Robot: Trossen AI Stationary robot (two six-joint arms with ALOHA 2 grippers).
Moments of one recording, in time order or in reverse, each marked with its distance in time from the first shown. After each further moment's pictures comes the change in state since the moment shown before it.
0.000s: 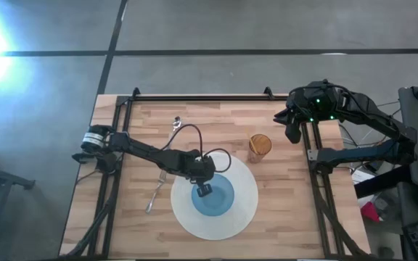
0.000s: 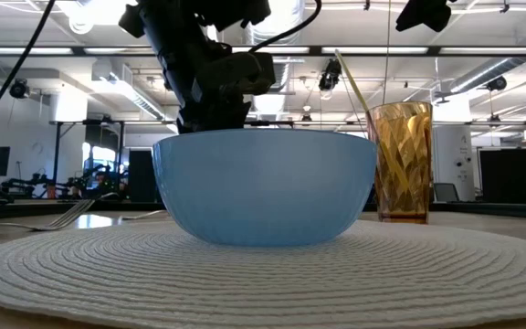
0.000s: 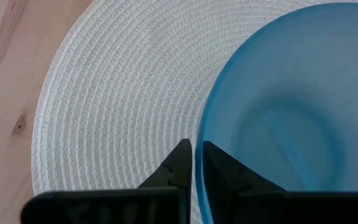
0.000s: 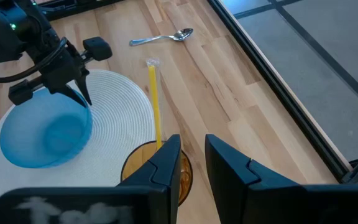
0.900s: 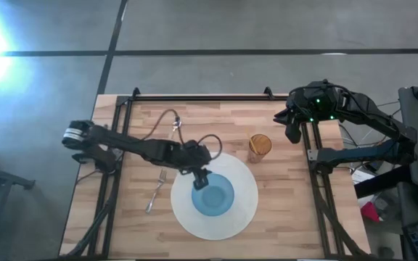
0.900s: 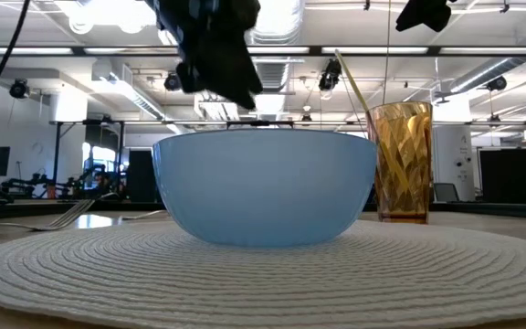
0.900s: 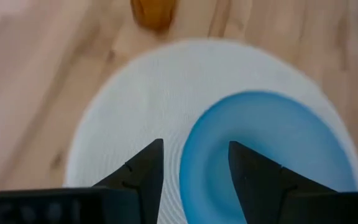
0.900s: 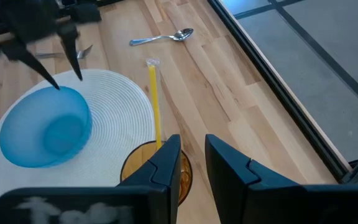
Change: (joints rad) left arm 0.022 -0.210 0.003 0.002 0.001 0.035; right arm 0.000 0.000 0.000 0.000 0.000 -0.004
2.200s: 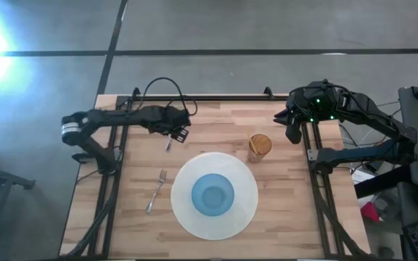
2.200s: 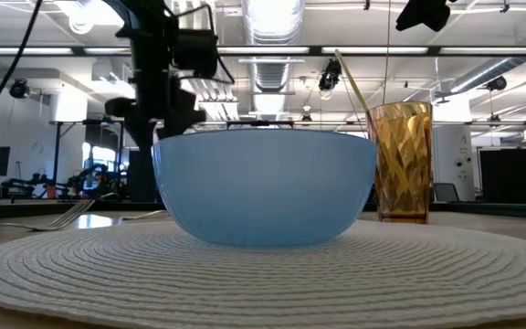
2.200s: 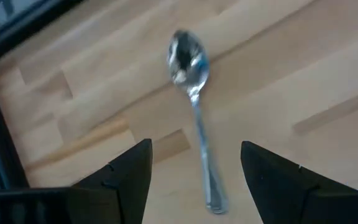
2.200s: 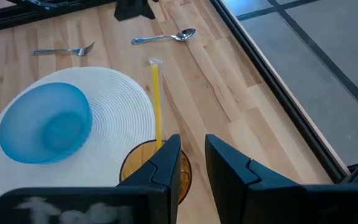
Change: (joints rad) left arm 0.472 -0.052 -0.082 -0.516 -0.231 -0.295; right arm 0.000 0.000 0.000 0.000 -0.007 -0.026
